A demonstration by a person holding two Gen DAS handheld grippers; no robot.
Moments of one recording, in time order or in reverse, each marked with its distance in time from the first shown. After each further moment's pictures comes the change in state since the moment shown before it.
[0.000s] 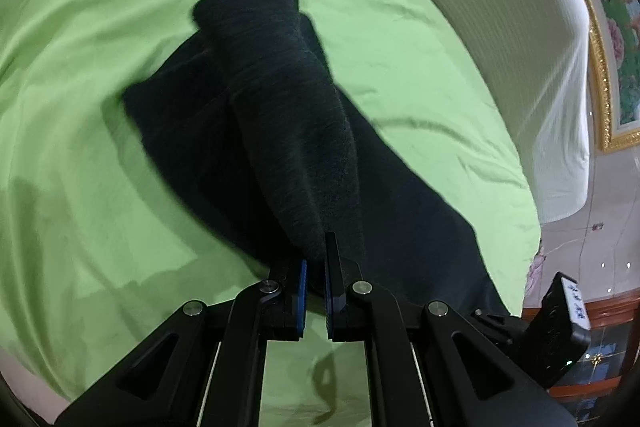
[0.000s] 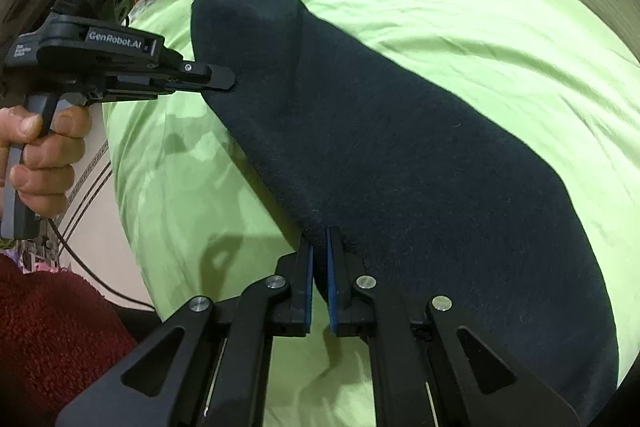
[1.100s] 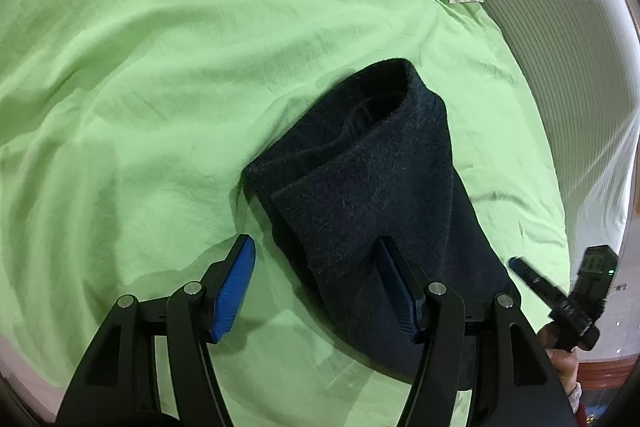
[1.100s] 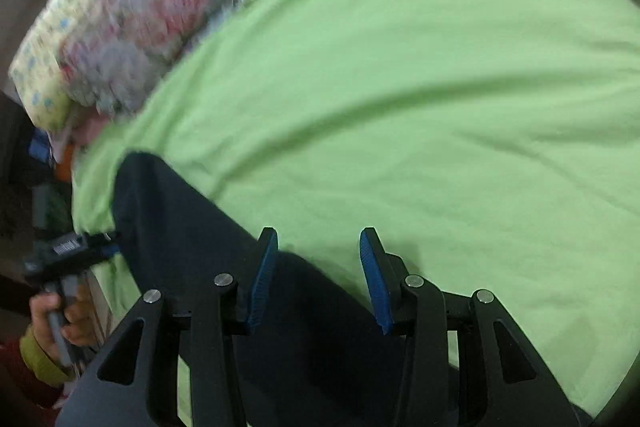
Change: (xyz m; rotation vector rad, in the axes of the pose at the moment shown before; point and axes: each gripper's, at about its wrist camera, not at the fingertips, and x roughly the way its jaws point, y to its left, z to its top) left arm -0.014 0.065 0.040 -0.141 -0.067 0.158; right arm 0.009 -0.143 0.056 0.334 -0.045 0.102
